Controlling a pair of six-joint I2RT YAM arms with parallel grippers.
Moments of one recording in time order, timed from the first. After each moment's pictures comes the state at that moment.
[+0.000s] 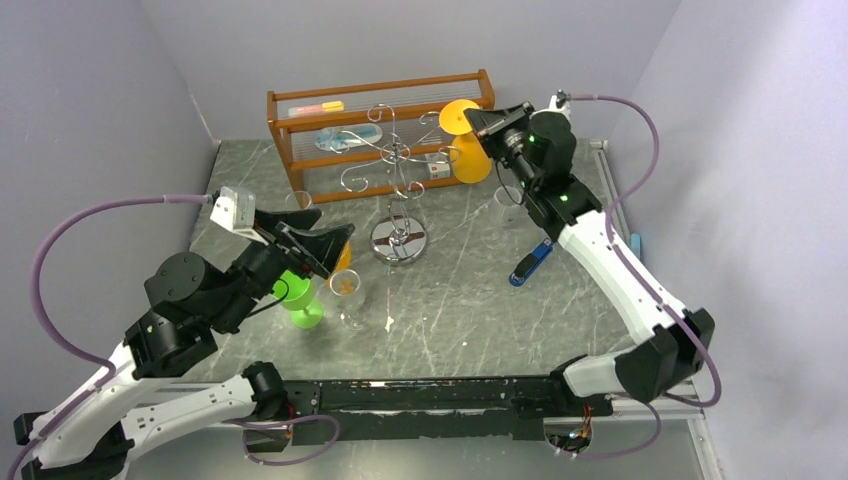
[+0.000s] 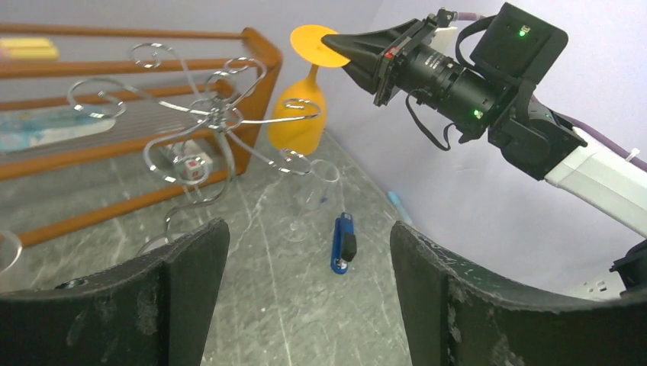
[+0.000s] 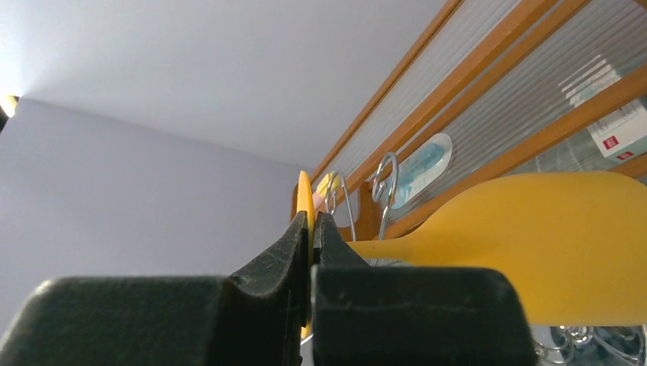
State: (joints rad) left arm -1.01 0.64 1.08 -0.26 -0.36 -0.34; right arm 0.46 1.32 1.36 -0.03 0.15 1.12
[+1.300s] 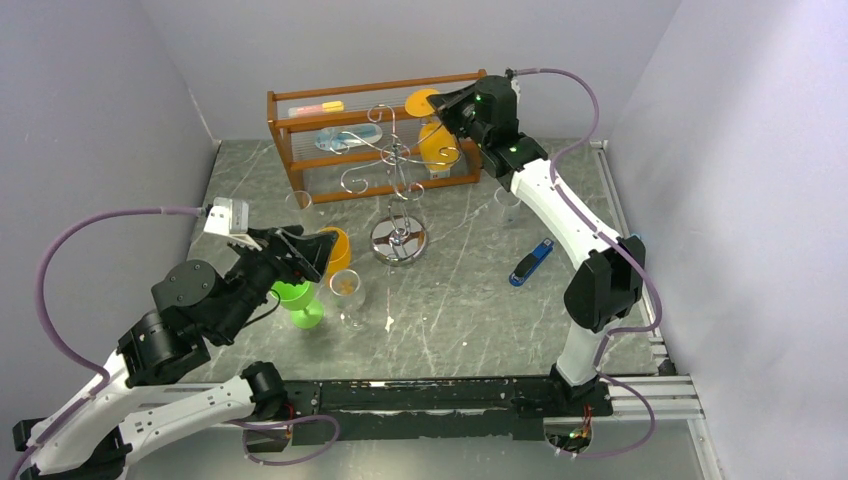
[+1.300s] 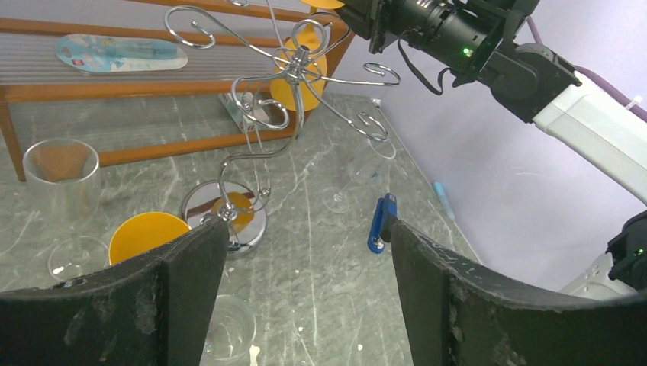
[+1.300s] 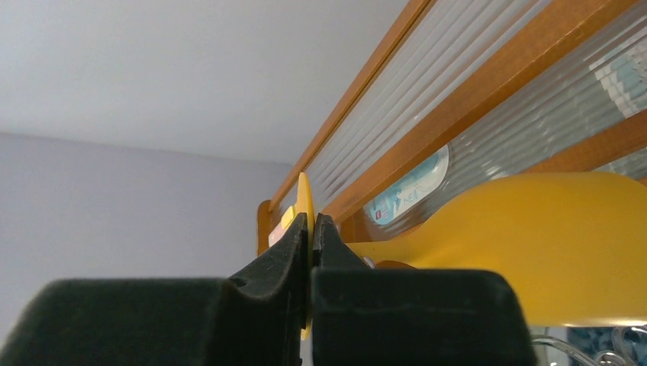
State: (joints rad) left arm -1.01 0.57 1.05 -0.46 -0.55 -0.46; right arm 0.47 1.80 1.77 -0.13 0.11 1.19
